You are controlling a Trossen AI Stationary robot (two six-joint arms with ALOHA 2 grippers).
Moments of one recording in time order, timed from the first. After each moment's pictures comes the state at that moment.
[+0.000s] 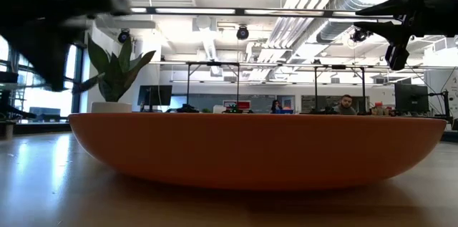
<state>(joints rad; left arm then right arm) -0.58 1.68 1.14 -1.10 -0.36 -2.16 0.04 0.01 0.05 0.09 0.28 0.81</state>
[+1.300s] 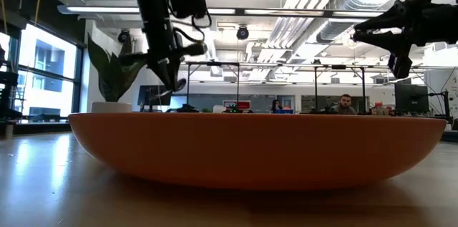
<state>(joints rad) 0.30 1.61 1.14 -0.76 -0.38 -1.11 0.04 0.01 0.05 0.00 0.33 0.83</state>
